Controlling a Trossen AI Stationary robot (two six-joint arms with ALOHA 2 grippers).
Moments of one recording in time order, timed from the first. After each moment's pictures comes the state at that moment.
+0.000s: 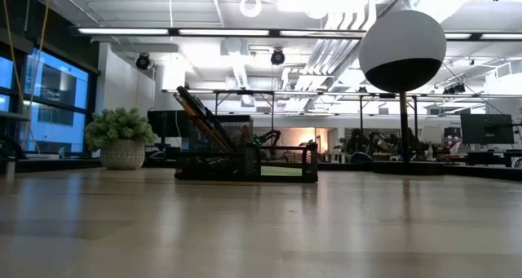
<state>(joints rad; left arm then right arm) -0.38 1.47 0.62 0.86 -0.03 0.05 0.49 1.74 1.16 0.57 0.22 -0.25</state>
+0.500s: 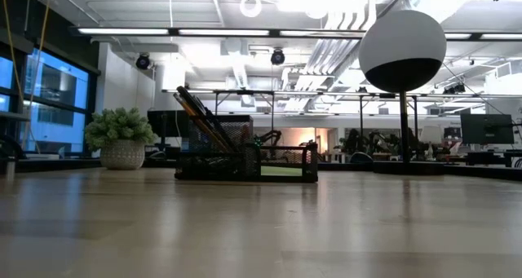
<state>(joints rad) -0.38 1.48 0.62 0.85 -0.01 0.04 0.50 1.74 1.16 0.60 0.22 -0.34</state>
